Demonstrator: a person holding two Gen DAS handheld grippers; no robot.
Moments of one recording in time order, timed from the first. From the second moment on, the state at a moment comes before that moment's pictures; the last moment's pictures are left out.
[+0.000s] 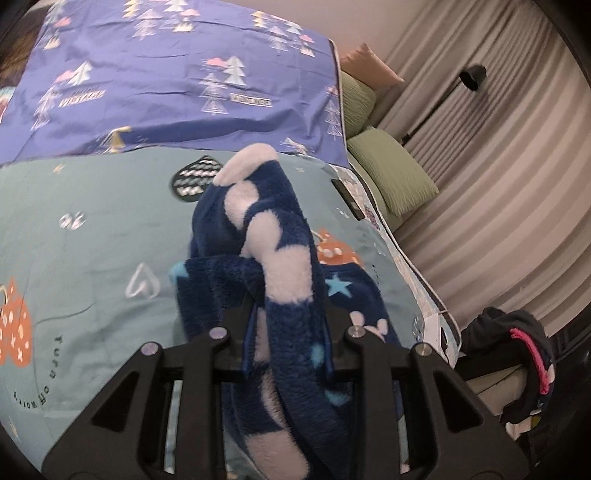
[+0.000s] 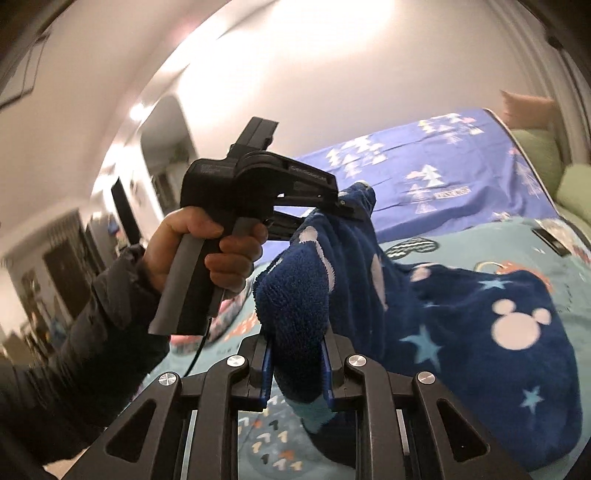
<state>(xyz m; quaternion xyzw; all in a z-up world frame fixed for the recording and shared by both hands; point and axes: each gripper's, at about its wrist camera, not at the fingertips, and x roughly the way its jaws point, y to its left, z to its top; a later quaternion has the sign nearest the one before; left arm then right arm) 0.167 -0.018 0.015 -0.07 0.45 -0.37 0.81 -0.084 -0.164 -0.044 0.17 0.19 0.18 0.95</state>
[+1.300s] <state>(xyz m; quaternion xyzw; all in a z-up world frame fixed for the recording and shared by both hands) 0.093 -0.239 0.001 0.15 0.44 -0.36 0.81 -0.166 -0.306 -0.083 0.38 0.17 0.10 0.90</state>
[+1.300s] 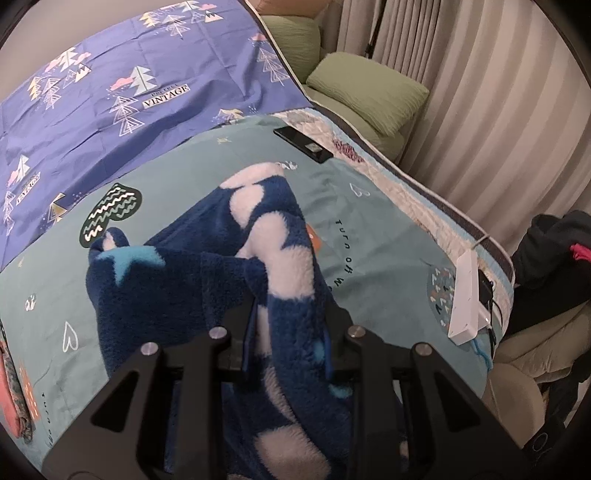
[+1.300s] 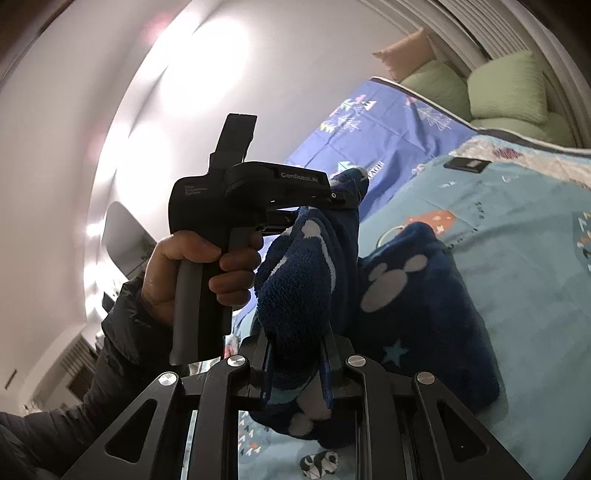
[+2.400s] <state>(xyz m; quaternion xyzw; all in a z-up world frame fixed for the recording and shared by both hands) 0.065 -0.319 -0.071 0.22 0.43 -0.35 0.80 -0.180 -0.352 -0.160 0.49 0.23 0.05 0.84</state>
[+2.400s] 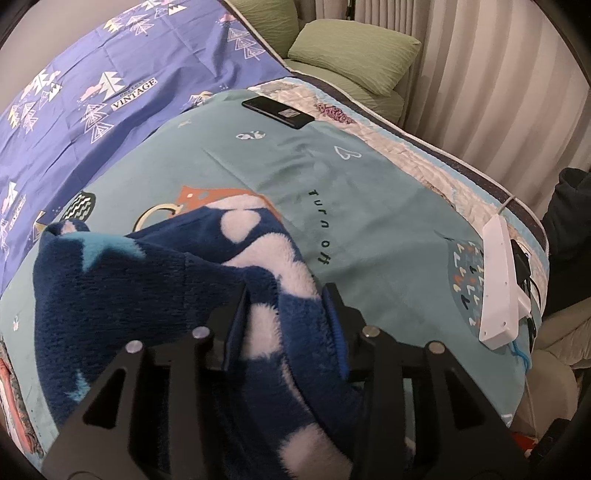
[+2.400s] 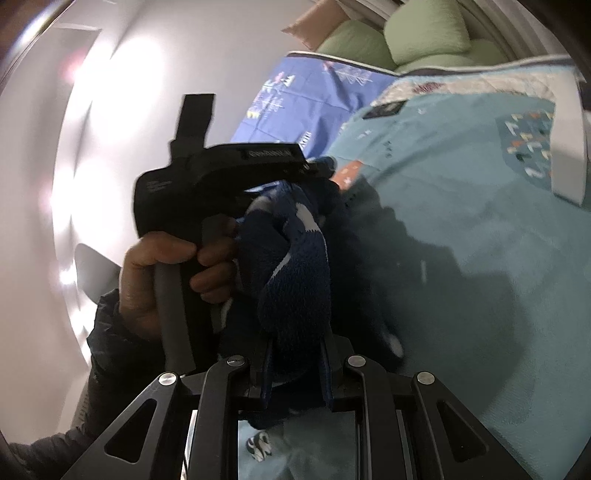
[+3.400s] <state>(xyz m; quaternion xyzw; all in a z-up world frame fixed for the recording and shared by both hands) 0.004 -0.145 -0.042 0.22 0.29 -0.33 0.87 -0.146 -0.343 -0.107 0.30 0.31 0.04 0.90</state>
